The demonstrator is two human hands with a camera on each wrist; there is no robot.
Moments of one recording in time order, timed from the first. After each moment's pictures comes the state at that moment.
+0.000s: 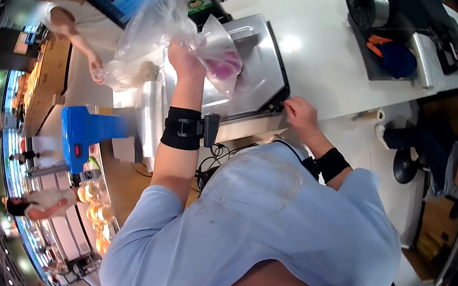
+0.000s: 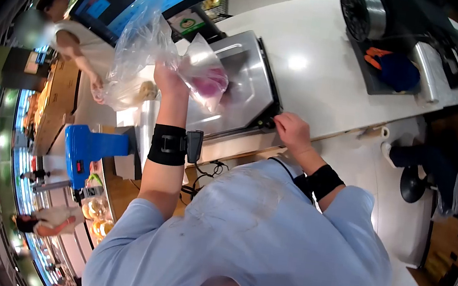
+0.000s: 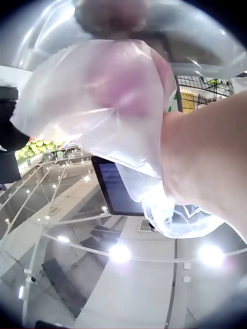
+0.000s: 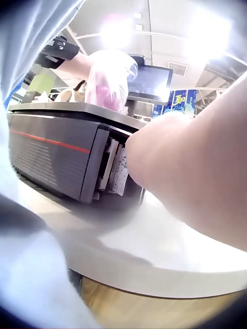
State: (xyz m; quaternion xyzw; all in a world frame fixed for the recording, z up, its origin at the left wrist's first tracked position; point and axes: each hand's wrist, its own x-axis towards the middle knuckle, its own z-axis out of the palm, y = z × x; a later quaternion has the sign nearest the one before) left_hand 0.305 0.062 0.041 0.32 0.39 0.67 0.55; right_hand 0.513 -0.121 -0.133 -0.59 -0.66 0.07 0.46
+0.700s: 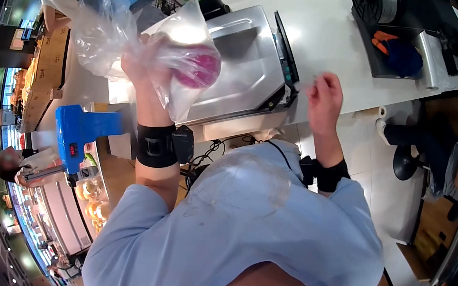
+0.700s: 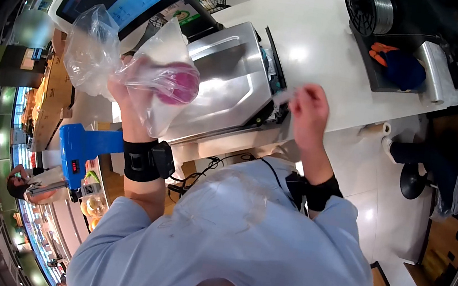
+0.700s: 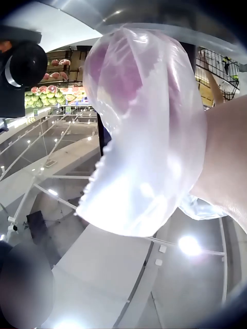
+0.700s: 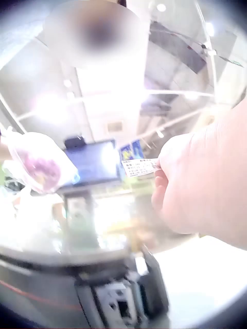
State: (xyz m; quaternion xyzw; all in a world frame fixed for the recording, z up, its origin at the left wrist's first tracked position) left_hand 0.230 0.064 0.062 0.48 0.20 0.60 0.61; right_hand 0.522 -0.106 -0.056 -0.34 -0.18 0.45 0.81
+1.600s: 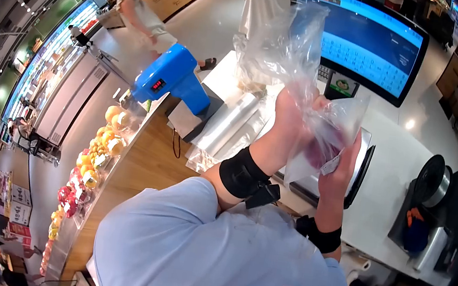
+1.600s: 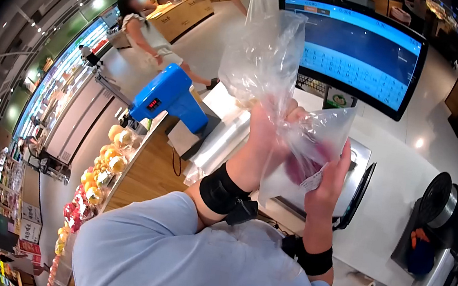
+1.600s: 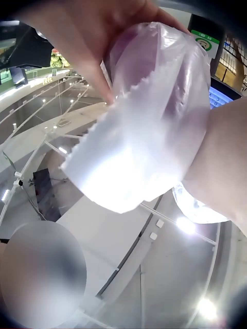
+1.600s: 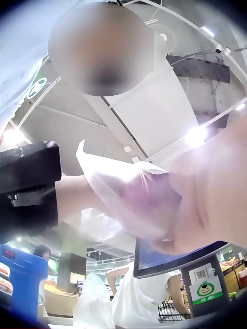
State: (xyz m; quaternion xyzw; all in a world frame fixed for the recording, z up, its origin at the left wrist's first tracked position) left_hand 0.245 0.002 0.134 0.18 0.06 0.72 0.67; right_hand 0.373 -0.044 0.071 -0.17 -0.40 0.58 0.68
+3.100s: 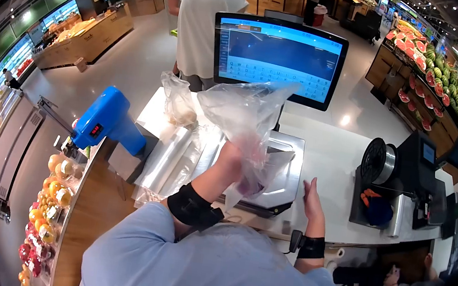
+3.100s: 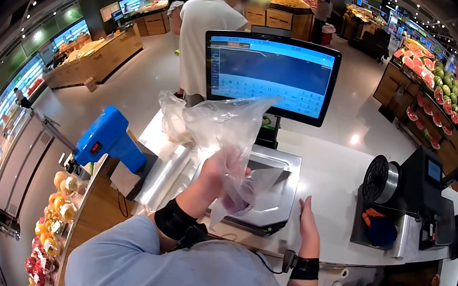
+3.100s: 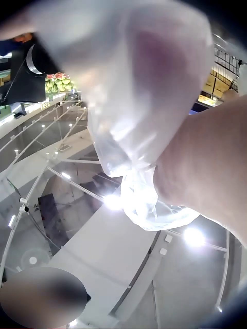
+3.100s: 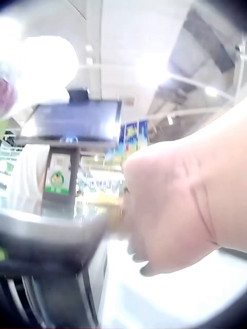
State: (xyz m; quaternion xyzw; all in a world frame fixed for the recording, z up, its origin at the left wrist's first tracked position) left_hand 0.243 -0.013 0.080 0.33 0.25 0.57 0.71; right_hand 0.546 -0.021 -0.097 -0.59 -0.38 0.59 0.39
